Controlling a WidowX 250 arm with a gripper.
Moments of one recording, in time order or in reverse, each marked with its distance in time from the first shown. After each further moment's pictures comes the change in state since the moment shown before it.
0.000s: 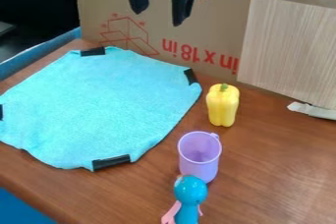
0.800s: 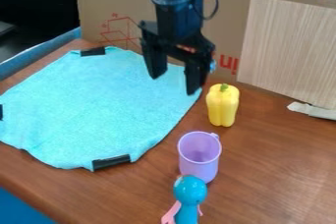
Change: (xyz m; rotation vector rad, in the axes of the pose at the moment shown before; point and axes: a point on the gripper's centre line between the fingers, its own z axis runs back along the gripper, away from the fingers) arm -0.044 -0.047 -0.056 -0.100 0.031 -0.157
